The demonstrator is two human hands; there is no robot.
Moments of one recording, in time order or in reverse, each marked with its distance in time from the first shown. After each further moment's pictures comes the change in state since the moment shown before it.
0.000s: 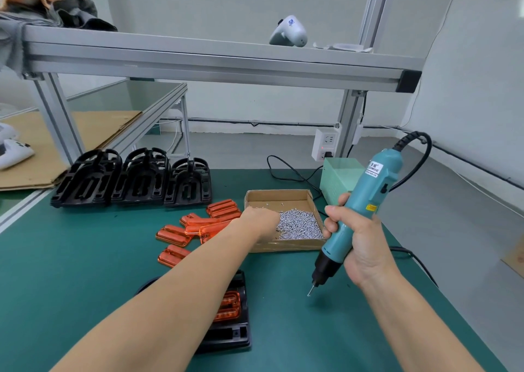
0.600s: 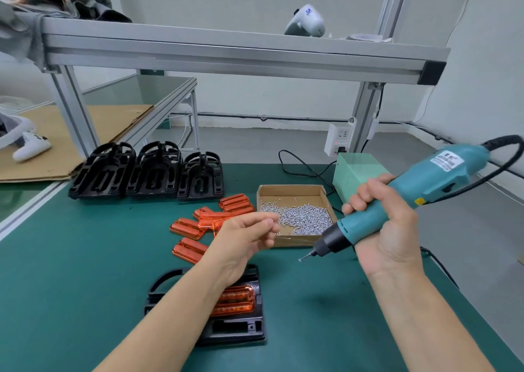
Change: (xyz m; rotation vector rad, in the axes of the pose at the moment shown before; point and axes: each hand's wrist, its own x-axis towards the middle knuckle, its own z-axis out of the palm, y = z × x) left_hand -0.098 -0.009 0.021 -2.015 0.334 -0.118; right_hand -0.012 -0.020 0.028 0.379 0.013 -0.131
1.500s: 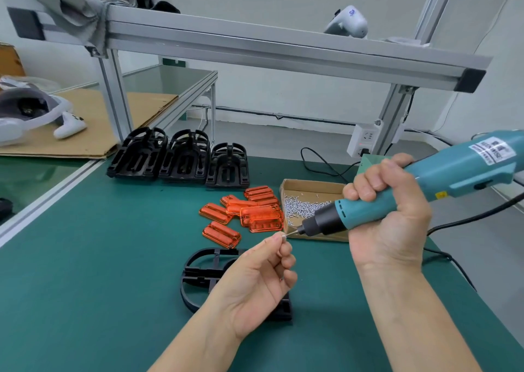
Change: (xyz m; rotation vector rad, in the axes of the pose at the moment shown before) left_hand -0.085 -0.003 -0.001 -0.582 -0.060 -0.211; right_hand -0.040 0.014 0.066 0.110 -0.116 -0.085
